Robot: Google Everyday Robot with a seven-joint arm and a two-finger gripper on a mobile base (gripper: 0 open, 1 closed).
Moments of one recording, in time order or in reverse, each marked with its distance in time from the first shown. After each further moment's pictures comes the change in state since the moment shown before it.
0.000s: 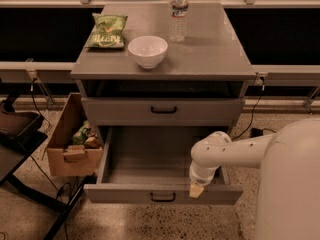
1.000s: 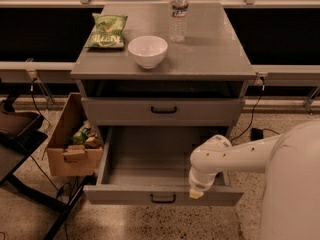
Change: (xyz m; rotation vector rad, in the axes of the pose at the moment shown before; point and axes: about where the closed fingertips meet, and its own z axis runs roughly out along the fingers) arm 0.008 0.023 -0.007 -0.003 0.027 0.029
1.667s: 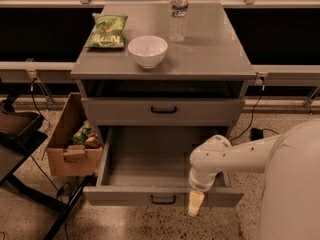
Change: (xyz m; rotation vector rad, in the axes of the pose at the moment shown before) arm 0.000 0.000 0.000 0.000 0.000 0.000
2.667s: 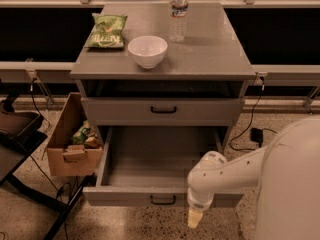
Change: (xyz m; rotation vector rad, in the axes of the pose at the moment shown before) arm 0.009 0.059 0.022 -0.049 0.042 0.029
